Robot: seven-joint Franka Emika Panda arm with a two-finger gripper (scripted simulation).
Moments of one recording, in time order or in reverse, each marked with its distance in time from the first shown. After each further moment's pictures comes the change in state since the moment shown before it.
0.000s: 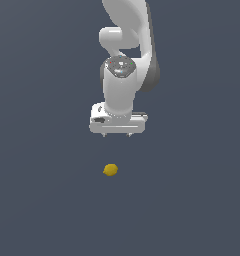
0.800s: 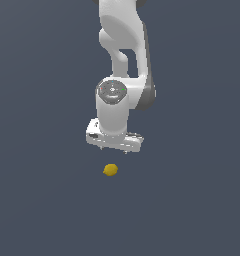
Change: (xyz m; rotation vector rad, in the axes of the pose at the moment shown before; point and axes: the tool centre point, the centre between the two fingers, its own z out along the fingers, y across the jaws) arm 0.044 0.012 0.040 0.028 0.005 0.220
